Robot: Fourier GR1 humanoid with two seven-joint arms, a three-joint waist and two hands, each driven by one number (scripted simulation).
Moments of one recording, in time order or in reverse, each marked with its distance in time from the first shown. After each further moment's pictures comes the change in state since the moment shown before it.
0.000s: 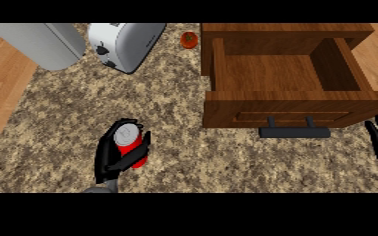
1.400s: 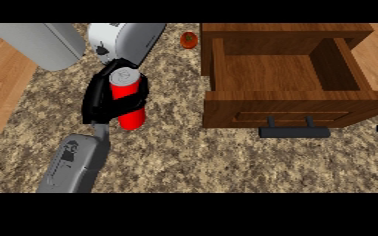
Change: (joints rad) left arm -0.333 0.109 0.014 -0.202 -0.002 -0.091 0.334; right arm 0.032 -0.004 -0.018 -0.035 -0.033 -0.011 -0.015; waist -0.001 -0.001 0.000
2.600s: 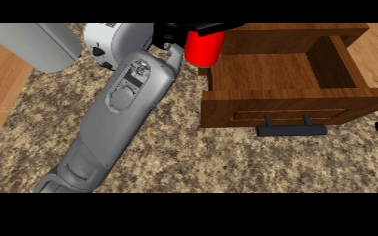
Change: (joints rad) left arm -0.721 -0.109 -0.091 0.248 -0.093 0.253 0.367; right arm -0.027 0.000 -0.014 0.025 0.013 0.009 -0.002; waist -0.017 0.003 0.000
